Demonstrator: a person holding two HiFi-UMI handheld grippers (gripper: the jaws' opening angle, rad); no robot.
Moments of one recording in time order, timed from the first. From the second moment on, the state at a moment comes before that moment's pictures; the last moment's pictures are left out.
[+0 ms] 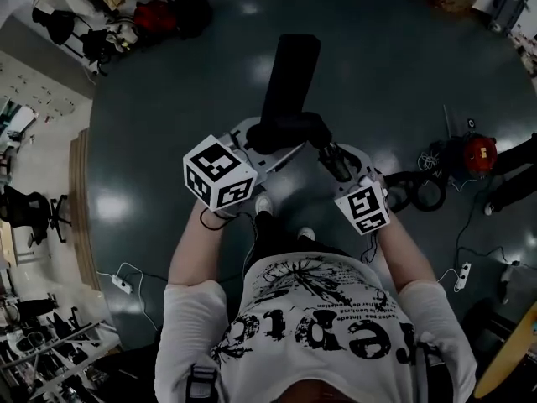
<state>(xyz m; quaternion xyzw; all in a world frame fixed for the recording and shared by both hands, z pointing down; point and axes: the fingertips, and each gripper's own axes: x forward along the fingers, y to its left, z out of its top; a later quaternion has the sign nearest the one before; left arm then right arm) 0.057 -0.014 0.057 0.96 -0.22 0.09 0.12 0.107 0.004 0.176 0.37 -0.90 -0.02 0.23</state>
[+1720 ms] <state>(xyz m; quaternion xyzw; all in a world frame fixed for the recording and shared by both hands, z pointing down) 0.040 0.002 0.051 0.90 -0.39 0.17 0.11 0.084 0.016 0.191 0.39 -0.87 0.07 0.30</state>
